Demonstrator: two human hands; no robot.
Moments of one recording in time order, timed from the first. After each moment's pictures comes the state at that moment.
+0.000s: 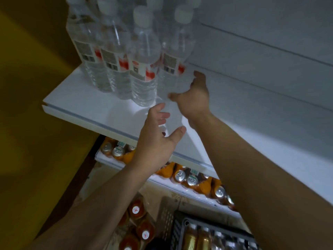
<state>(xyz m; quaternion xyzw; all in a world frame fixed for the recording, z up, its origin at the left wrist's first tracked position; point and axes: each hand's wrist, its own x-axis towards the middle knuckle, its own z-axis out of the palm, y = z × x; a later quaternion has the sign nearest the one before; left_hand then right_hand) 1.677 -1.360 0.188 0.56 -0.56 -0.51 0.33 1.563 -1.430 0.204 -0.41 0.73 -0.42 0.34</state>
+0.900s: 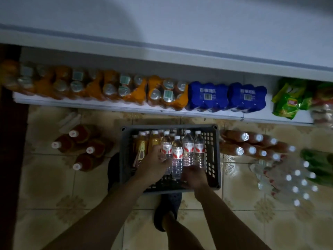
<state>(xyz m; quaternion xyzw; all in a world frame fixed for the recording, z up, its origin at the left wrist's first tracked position) 1.515 -1.014 0.020 0.55 -0.54 -0.62 -0.13 1.394 -0.893 -0.029 0.07 0.79 -0.20 0.58</state>
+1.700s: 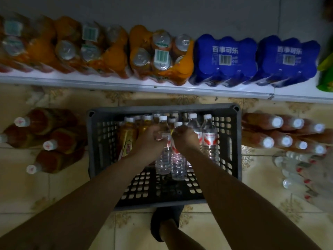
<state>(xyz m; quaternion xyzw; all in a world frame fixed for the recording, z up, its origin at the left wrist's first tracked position) 1.468 -1.020 -0.137 0.60 -0.48 -0.62 -0.12 1.358 -0.951 -0.221 -0.23 0.85 -0.08 0.48</state>
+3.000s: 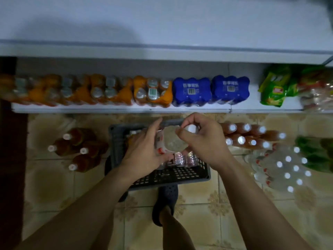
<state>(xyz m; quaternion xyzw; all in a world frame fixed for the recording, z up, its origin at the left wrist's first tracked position) 1.483 -1.005 0.077 0.43 -0.77 -0.47 -0.06 1.320 -0.932 0.130 -0.28 0.76 -0.39 0.44</state>
